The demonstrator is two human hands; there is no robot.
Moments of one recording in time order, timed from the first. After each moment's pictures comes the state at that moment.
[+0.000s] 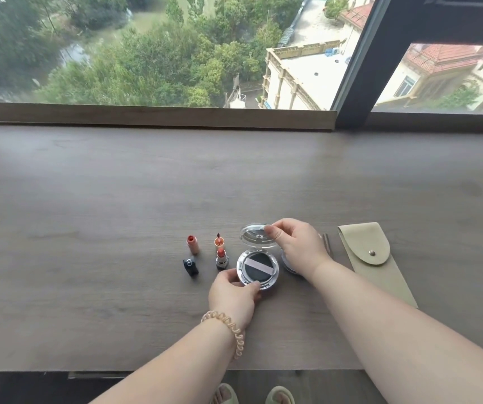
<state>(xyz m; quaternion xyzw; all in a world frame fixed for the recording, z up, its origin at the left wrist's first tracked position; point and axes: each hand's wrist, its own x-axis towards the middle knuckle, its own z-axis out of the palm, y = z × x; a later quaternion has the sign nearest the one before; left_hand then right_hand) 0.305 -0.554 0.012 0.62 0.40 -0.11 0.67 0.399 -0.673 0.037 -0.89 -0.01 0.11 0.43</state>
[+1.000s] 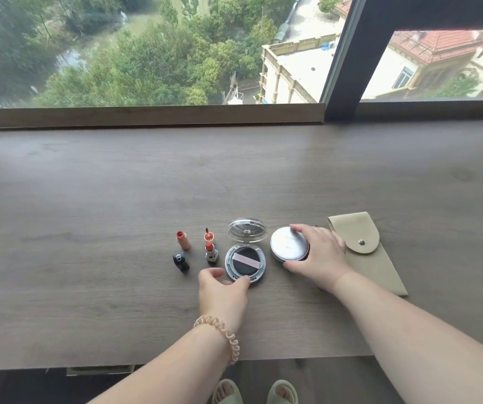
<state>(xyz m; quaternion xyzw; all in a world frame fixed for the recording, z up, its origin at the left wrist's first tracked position) 0.294 -0.564 0.028 0.70 0.43 -0.04 0.57 0.376 -0.735 0.018 -0.97 -0.04 0.10 0.23</state>
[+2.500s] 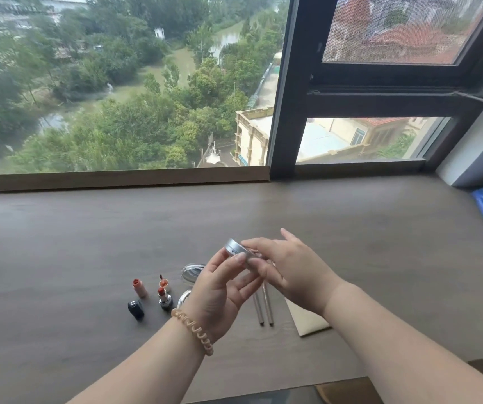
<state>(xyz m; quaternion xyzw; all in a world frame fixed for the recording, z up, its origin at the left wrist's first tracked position) 0.321 -0.623 0.132 0.38 0.05 -0.17 0.91 0.347 -0.777 0.172 -0.92 -0.31 0.00 0.25</state>
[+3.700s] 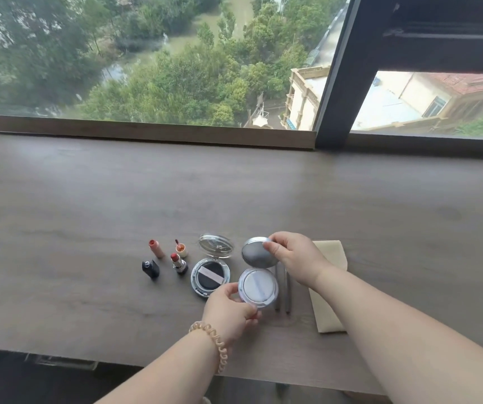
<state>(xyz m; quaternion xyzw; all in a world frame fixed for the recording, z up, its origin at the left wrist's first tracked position) 0.303 -0.642 0.039 0.60 0.35 -0.15 0.70 0.422 -0.774 0.047 -0.89 -0.14 0.19 0.39</state>
